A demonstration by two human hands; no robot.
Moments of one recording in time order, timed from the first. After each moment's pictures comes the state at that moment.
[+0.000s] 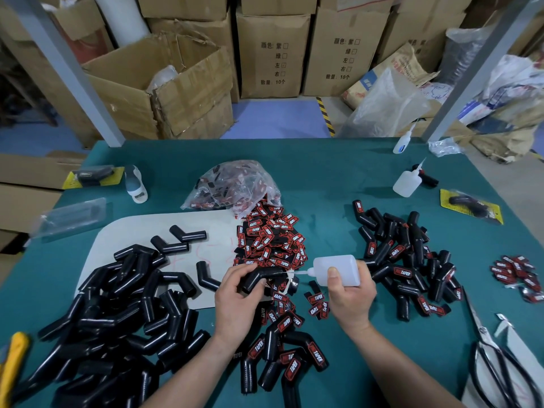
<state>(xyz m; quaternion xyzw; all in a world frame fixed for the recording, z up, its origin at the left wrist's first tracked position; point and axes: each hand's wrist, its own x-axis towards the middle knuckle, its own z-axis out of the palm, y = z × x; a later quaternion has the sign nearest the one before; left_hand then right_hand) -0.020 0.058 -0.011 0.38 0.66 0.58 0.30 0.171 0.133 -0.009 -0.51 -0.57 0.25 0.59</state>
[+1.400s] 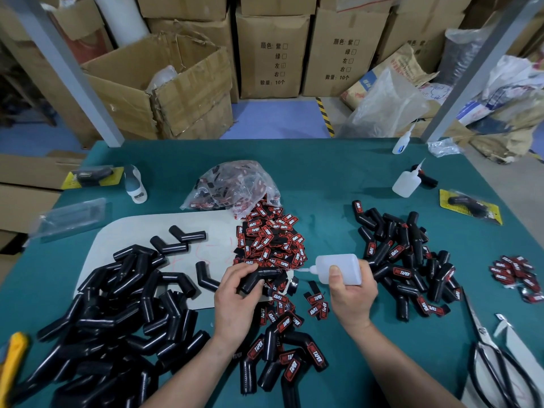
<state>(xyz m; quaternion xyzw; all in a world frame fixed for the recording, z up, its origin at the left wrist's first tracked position) -0.023 0.058 -0.023 0.41 0.64 0.59 0.29 0.174 0.137 -0.013 -0.50 -0.56 0.25 0.61</state>
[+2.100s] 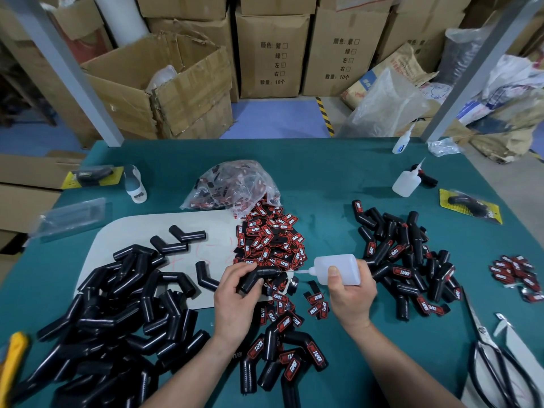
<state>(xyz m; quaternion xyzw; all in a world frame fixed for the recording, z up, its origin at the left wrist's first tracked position) -0.021 0.060 -0.023 0.40 0.63 0.61 0.28 0.173 0.135 -0.010 -0.51 -0.57 0.25 0.59</state>
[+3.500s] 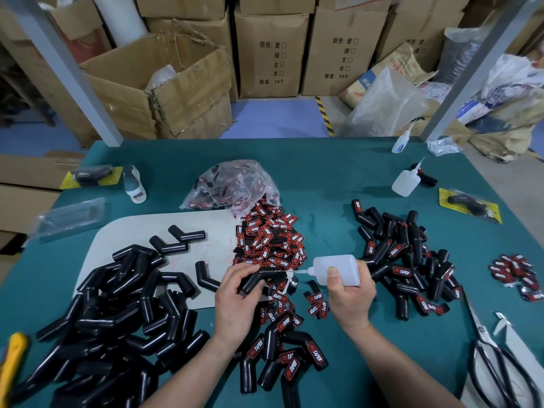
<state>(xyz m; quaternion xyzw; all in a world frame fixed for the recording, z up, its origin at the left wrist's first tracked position) -0.023 0.058 -0.025 0.41 0.64 0.58 0.30 0.172 0.133 -0.010 -0.50 -0.57 0.25 0.60</state>
